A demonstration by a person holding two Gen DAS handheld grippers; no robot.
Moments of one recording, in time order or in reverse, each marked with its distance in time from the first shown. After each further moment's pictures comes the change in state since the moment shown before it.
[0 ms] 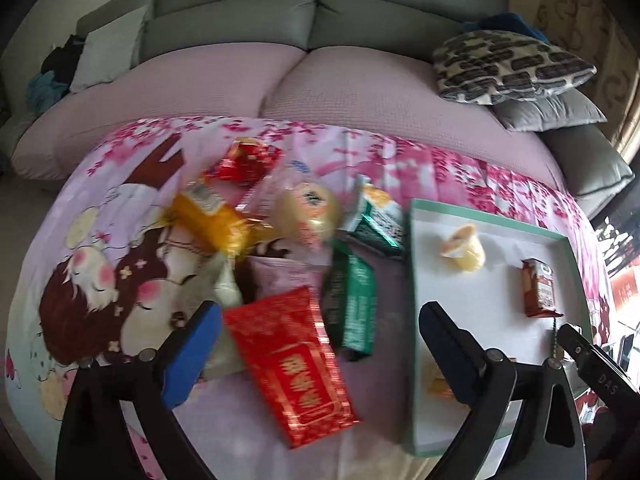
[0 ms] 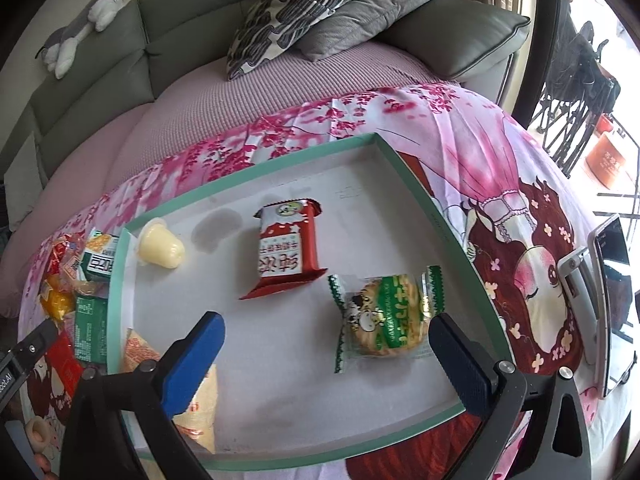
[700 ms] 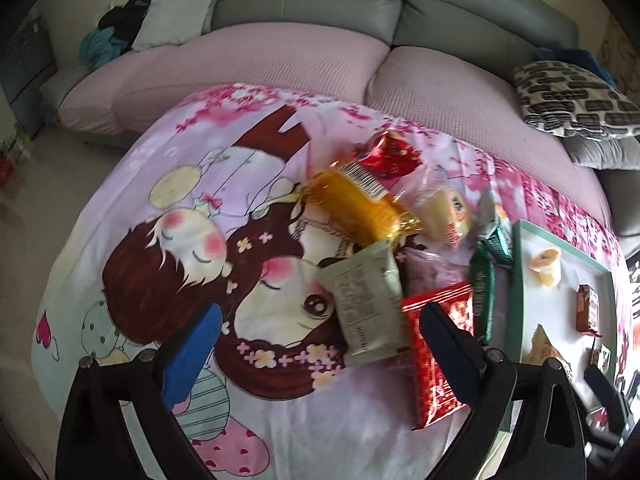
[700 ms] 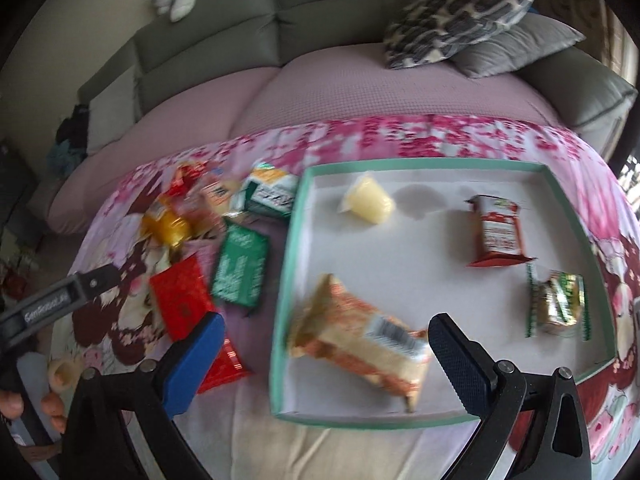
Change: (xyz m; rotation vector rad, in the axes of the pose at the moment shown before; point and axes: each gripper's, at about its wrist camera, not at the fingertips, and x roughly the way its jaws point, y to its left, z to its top) left arm -0.009 0.101 -0.005 -0.163 0.053 0.124; right arm -0.030 0.133 -0.049 -0.275 0.005 0.250
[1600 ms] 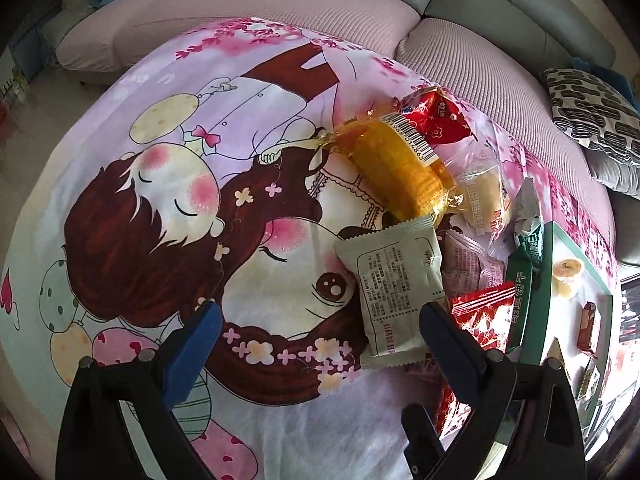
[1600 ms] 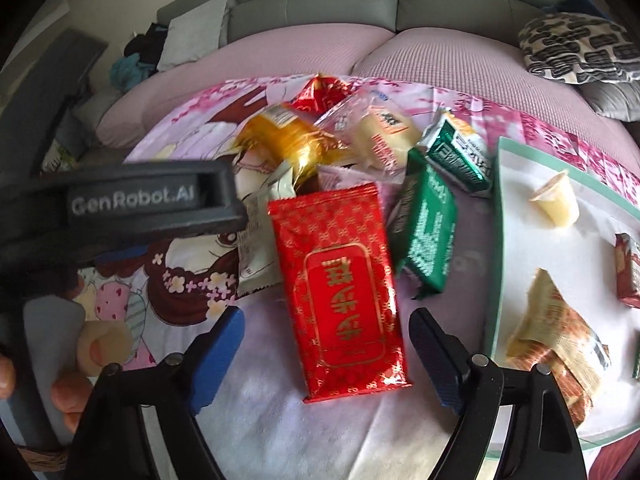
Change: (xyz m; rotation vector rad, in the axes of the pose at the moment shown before) left arm 0.051 0.018 -0.003 -0.129 0.146 -0.046; right arm 0.065 0.110 -0.031 -0.272 0.103 0.127
